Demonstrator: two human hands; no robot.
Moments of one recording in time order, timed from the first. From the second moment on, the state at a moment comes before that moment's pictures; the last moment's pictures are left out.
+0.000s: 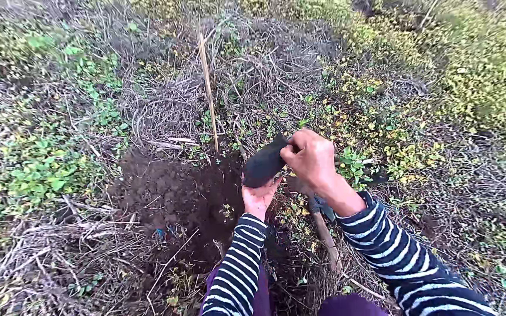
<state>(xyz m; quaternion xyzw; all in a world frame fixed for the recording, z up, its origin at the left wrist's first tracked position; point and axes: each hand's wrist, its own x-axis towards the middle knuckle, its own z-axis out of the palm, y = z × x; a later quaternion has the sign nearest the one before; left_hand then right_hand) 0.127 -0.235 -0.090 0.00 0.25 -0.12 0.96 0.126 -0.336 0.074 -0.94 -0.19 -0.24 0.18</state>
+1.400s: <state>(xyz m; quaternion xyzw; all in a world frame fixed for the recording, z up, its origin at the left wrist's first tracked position) 0.170 -0.106 -0.315 0.84 0.01 -0.13 0.52 0.170 -0.279 -0.373 -0.83 -0.08 0.17 0.53</state>
